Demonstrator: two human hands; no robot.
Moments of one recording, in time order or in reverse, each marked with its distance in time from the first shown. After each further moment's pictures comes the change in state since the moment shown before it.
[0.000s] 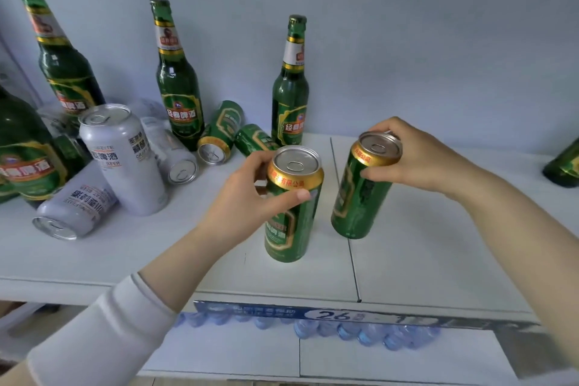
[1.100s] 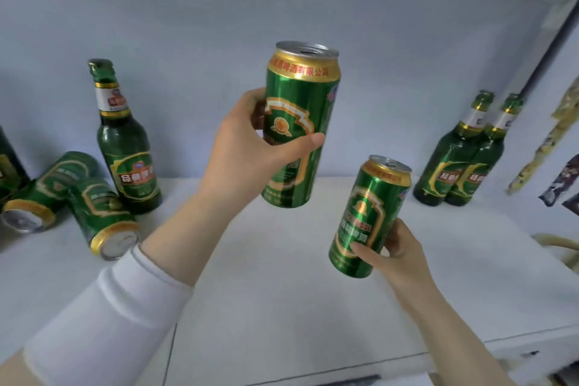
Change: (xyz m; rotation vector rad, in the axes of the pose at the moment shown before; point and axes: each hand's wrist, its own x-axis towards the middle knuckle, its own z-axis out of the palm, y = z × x) left_hand 0.103 0.155 0.192 -0.100 0.158 0.221; right_hand -0.074 0.224 -0.062 0.708 0.469 0.158
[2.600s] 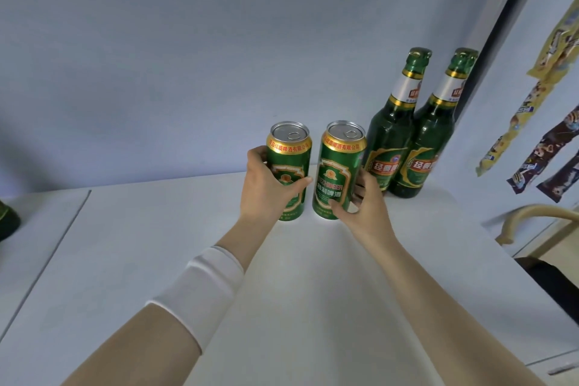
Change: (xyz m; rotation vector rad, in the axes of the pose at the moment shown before) left_hand 0.053 -0.105 0.268 0.154 -0.037 -0.274; right_hand 0.174 0.083 -0.131 -0.270 0.026 -0.106
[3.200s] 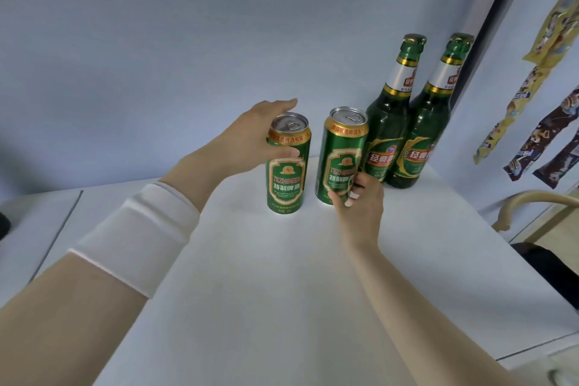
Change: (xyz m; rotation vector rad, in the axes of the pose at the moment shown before) left_hand 0.046 0.051 -0.048 0.436 -0.449 0.399; right_hand -0.007 0.008 0.025 -0.075 0.378 0.090
